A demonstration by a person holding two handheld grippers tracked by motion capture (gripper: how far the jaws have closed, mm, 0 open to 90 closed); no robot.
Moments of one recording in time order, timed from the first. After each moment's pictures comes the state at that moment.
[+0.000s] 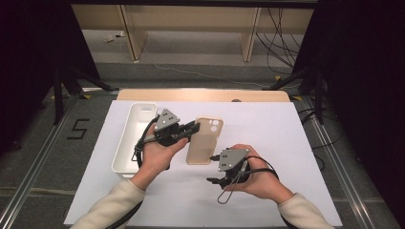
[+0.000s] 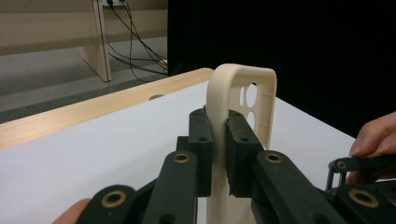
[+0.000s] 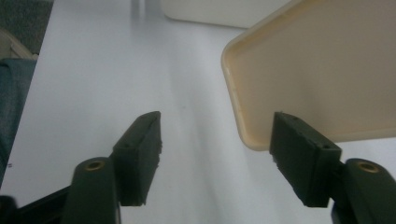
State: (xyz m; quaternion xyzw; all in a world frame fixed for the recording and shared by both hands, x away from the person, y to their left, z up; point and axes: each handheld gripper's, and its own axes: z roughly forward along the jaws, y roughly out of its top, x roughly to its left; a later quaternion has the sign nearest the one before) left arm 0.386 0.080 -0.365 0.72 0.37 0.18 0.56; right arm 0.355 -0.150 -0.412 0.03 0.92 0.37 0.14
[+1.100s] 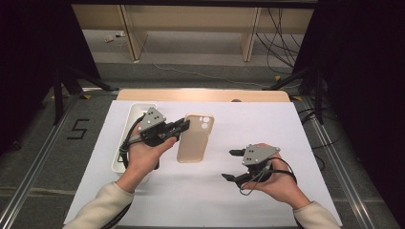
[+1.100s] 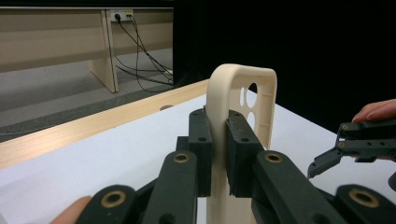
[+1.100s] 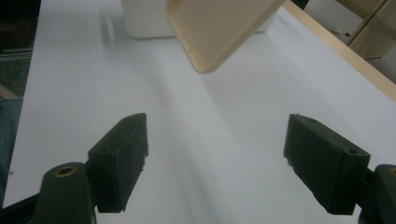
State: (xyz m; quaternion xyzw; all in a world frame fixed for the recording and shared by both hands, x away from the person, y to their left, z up) left arm 0.375 0.106 -0.350 0.71 0.36 0.20 0.58; right arm 0.353 -0.203 -0.414 0.12 0.88 0.44 0.15
